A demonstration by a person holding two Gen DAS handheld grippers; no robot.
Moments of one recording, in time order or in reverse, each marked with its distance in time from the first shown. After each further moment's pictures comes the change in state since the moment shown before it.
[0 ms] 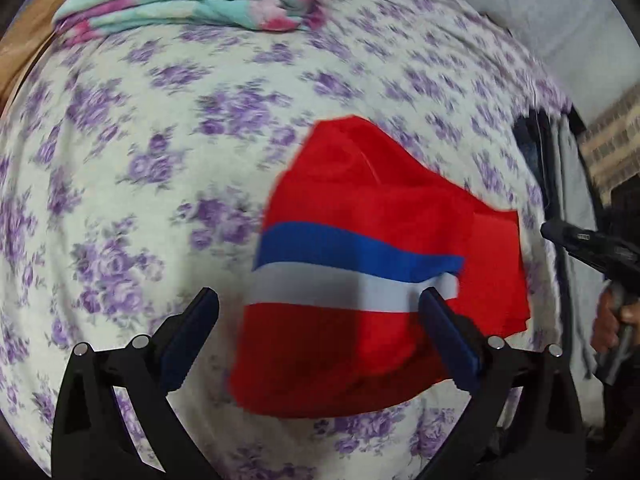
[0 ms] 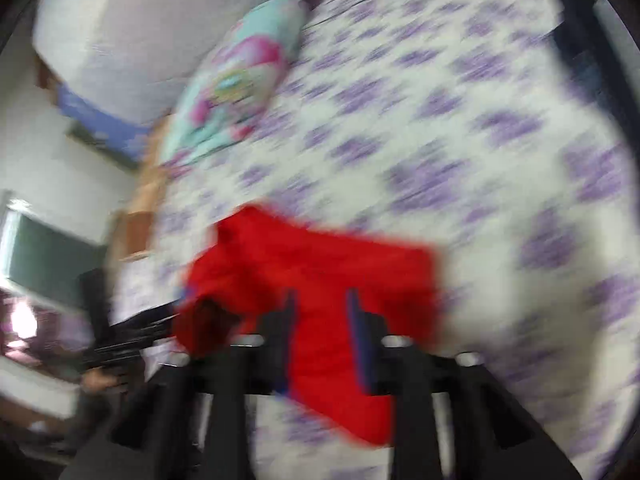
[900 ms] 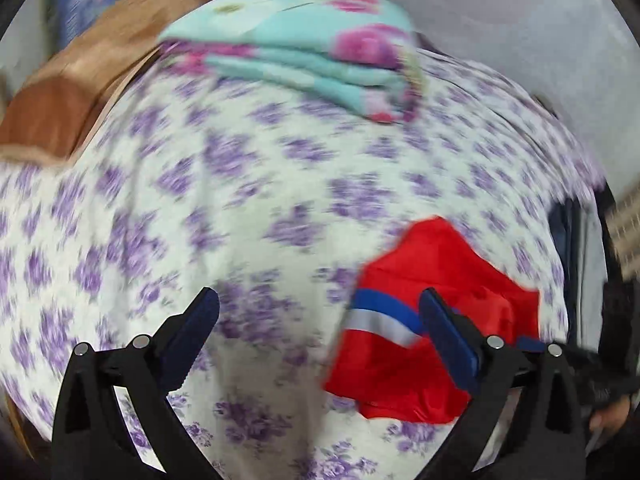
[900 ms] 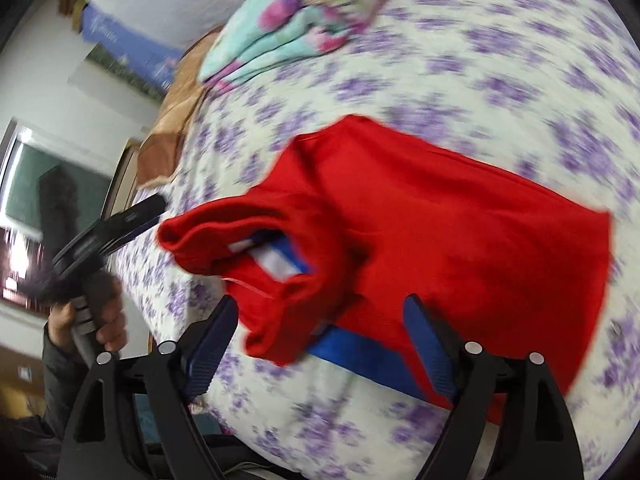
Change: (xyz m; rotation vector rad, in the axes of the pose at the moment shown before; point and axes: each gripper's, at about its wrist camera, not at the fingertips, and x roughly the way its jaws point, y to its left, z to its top) left arm -0.081 0.080 0.008 -0.226 -0.189 0.127; right arm 0.089 0.118 -0.028 -0.168 0.178 -0.052
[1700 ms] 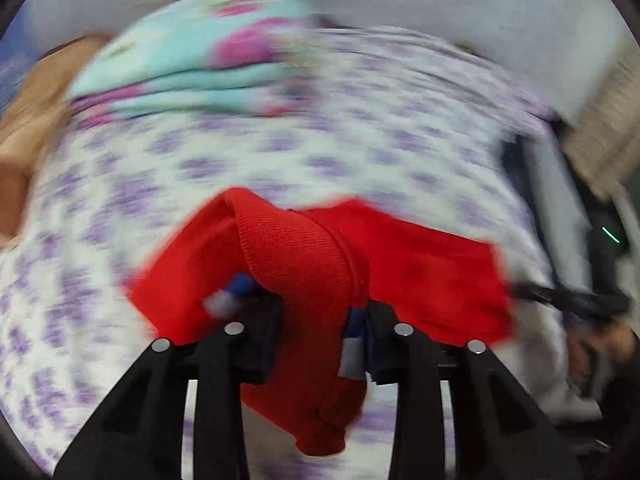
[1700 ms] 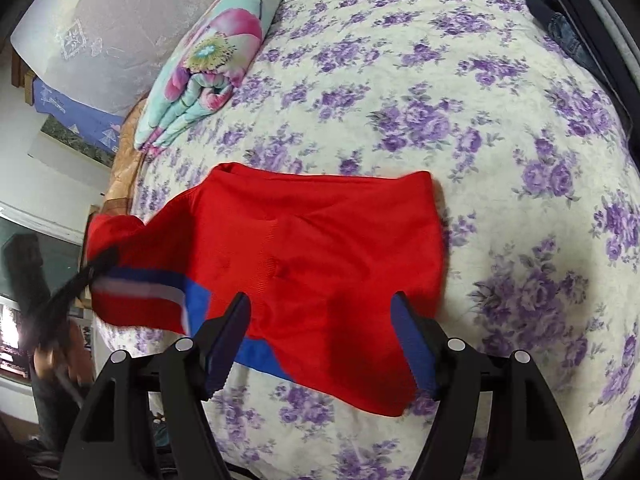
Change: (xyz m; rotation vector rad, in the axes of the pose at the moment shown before) left arm -0.010 -0.092 -0.020 0.350 0.027 -0.172; right arm -0.061 -0.105 -0.031 0.230 -0.140 -0.107
